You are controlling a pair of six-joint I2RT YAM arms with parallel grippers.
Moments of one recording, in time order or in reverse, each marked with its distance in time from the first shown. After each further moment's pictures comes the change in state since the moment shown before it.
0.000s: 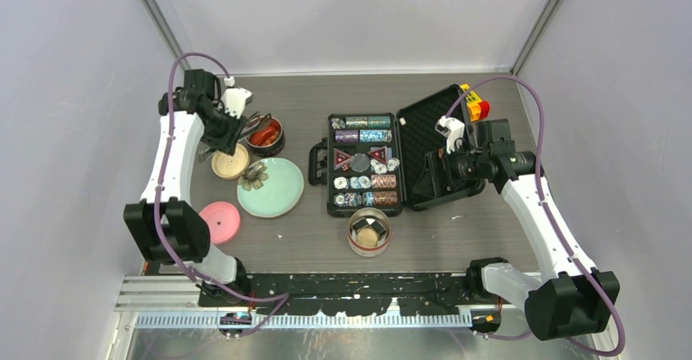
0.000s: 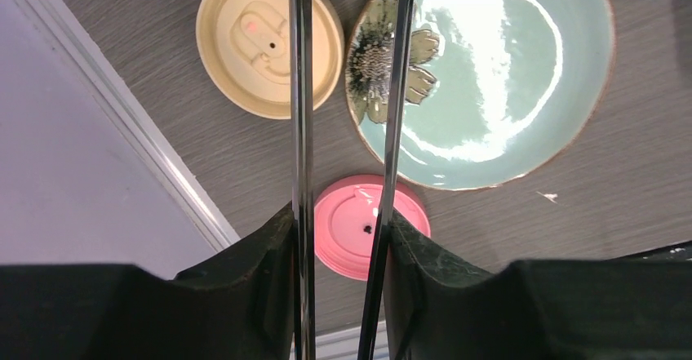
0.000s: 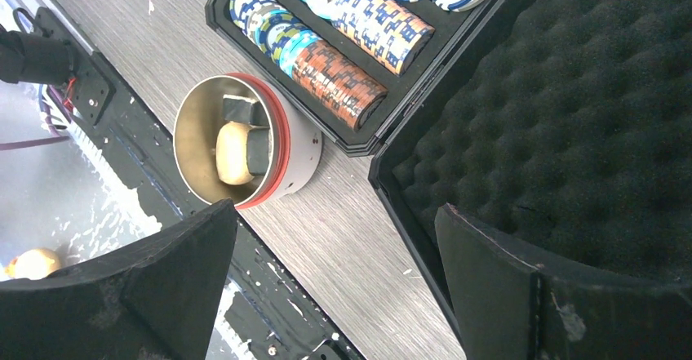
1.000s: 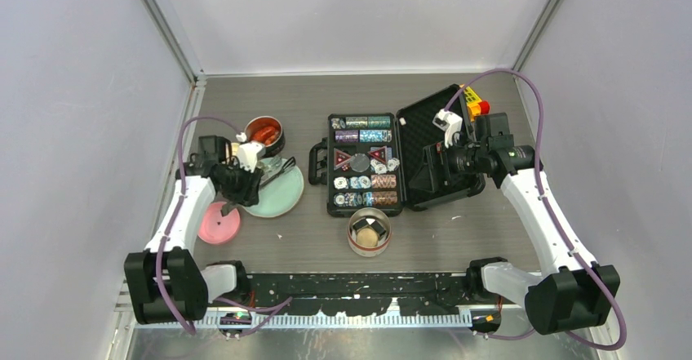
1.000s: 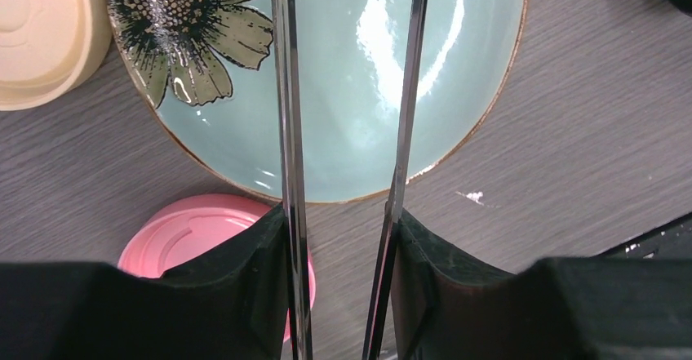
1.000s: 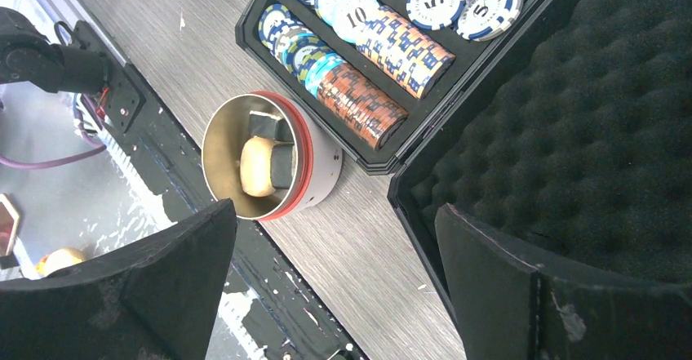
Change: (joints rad) left arm 0.011 -0.396 -0.717 0.330 0.238 -0.058; right arm 0.020 0.035 0.055 0.005 -0.038 0.039
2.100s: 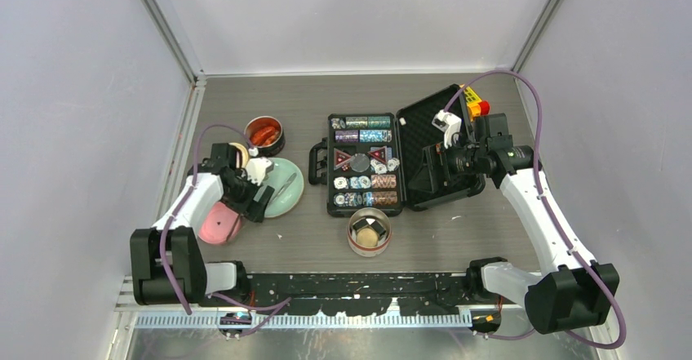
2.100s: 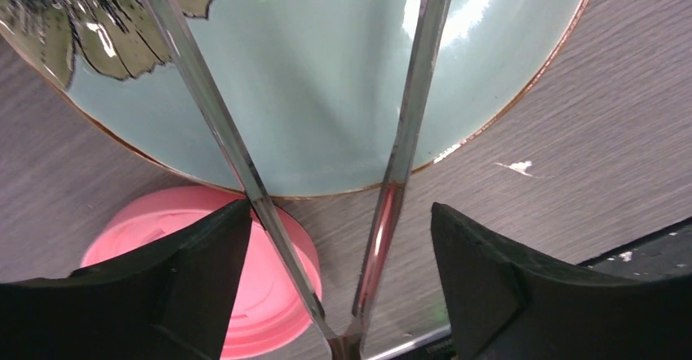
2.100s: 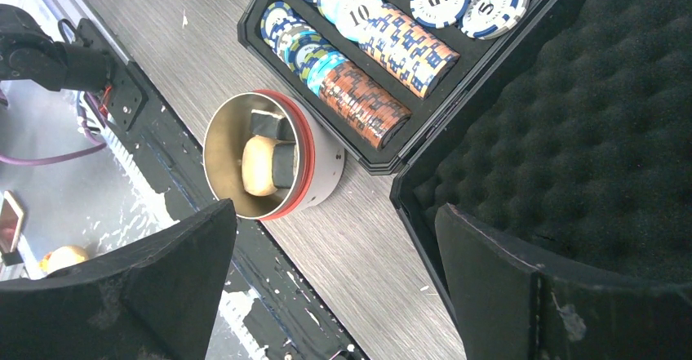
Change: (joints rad) left arm -0.042 0.108 -0.096 0.048 -0.094 0.084; right arm 0.000 0.004 -0.012 0.008 -0.010 0.000
